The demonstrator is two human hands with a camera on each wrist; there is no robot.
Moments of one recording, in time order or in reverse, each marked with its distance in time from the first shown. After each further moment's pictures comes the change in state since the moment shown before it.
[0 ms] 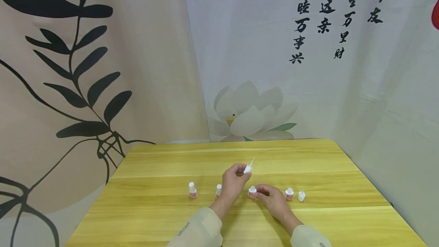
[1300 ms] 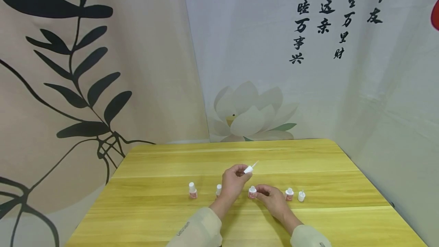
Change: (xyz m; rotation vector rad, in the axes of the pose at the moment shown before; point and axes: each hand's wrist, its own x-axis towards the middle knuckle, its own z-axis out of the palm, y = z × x) left_hand 0.000 0.003 -0.001 -0.002 0.000 -0.024; right_hand -0.001 -0.001 -0.001 0.010 -0.015 0.004
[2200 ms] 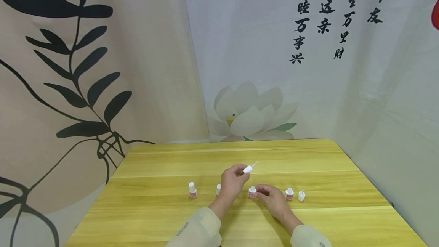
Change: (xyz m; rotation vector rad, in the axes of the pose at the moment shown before) left_hand -0.001 -0.001 -0.002 -0.008 -0.010 -0.009; right_hand 0.000 0.000 0.000 -0.004 0.004 0.007
